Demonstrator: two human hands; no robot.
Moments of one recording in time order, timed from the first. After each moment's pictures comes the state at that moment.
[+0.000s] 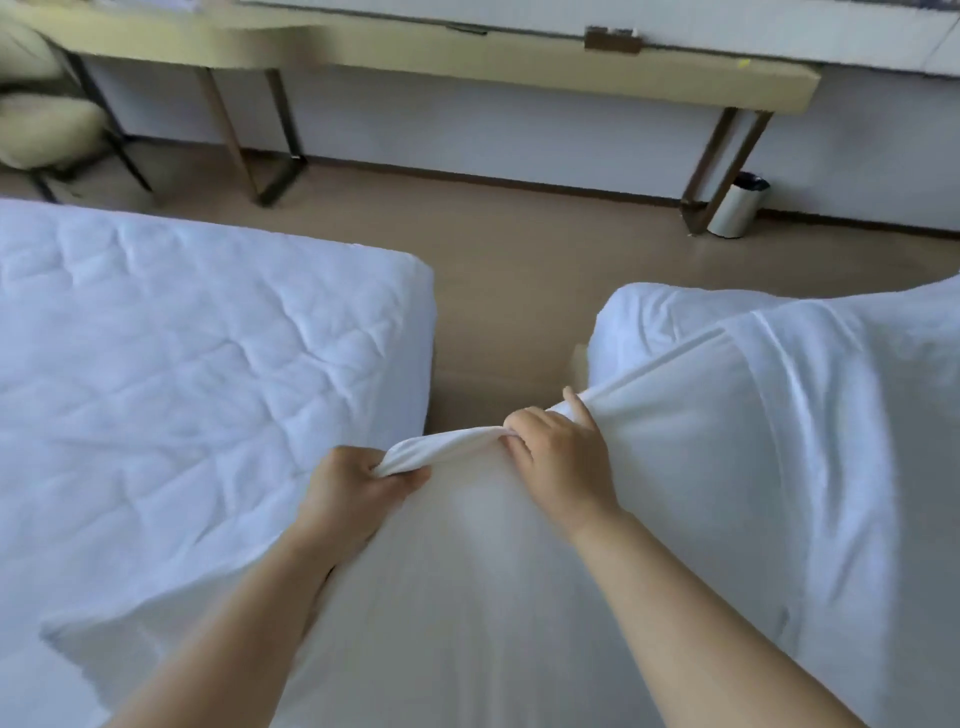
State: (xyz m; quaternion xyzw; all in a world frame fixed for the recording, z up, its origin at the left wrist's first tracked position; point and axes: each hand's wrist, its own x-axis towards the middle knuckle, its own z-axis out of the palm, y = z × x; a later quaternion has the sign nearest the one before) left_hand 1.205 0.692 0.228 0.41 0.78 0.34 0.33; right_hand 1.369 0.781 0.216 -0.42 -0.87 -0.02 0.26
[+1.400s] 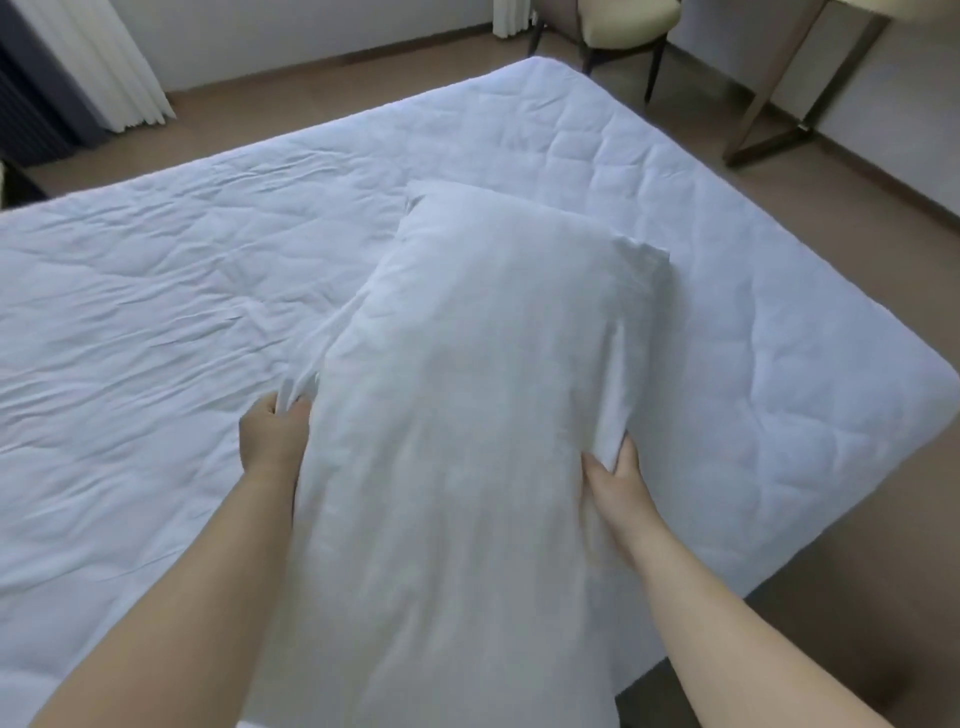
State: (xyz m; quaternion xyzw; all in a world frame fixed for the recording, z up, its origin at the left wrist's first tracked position) left_hand 0.880 0.450 0.150 -0.25 0.85 0.46 0.05; right_hand 1.000 0.702 0.119 -0.38 -0.68 0.63 0.01
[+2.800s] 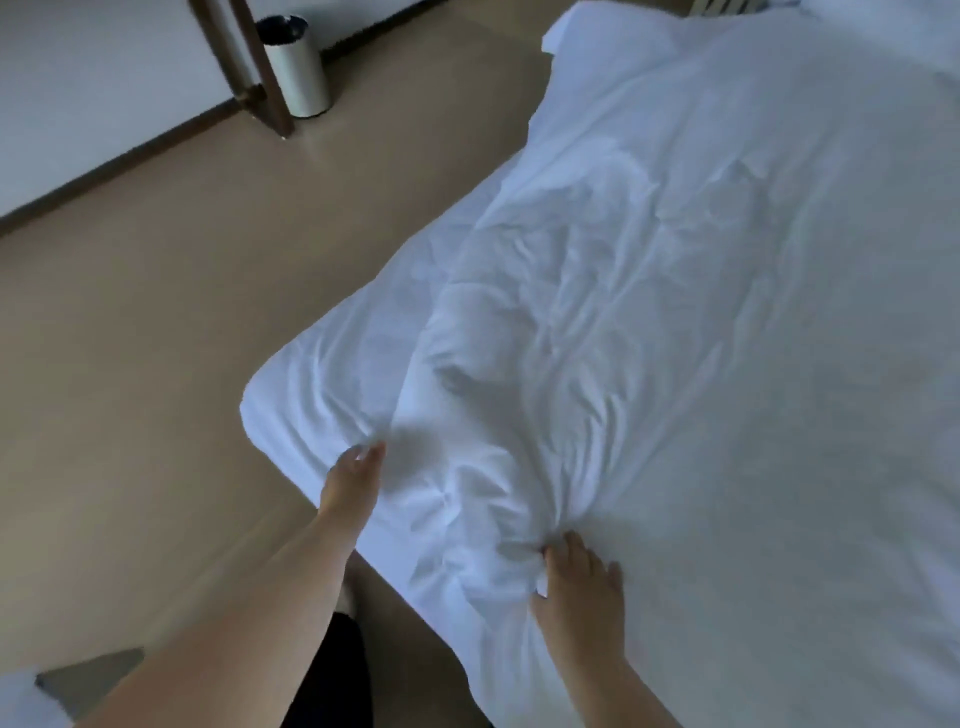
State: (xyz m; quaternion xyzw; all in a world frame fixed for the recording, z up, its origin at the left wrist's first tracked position) left_hand 1.500 1.230 0.045 0.58 0.66 0.03 0.48; right_hand 1.604 1.032 0.020 -0.90 -0.36 0.24 0.00
